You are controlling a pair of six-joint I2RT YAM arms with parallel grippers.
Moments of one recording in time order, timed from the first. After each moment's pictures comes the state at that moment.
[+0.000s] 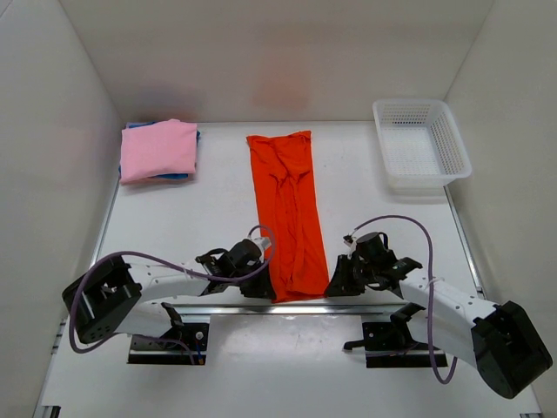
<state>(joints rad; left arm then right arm) -0.95 1.31 0.45 -0.05 0.21 -0.86 0.53 0.97 0.30 -0.31 -0.48 0.67</state>
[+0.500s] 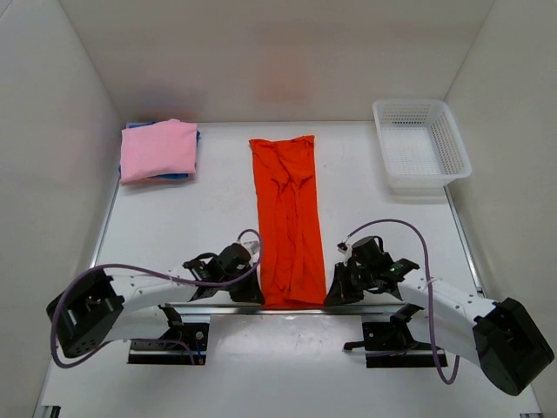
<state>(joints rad) -0.93 1.21 0.39 -0.11 0.21 -0.87 0.60 0.98 0.29 -0.34 -0.54 0.66</state>
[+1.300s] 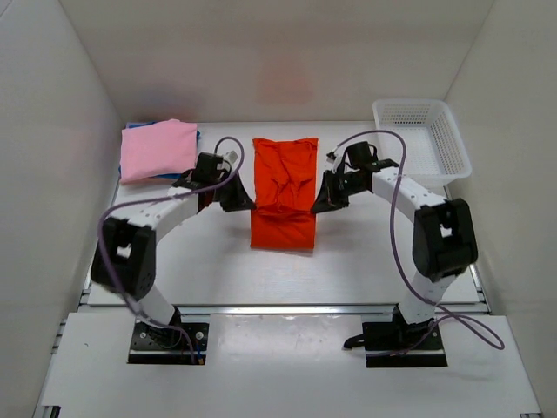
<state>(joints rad) -0.35 1.52 0.97 -0.27 0.41 -0.58 0.30 1.68 1.20 -0.58 -0.70 0.35</state>
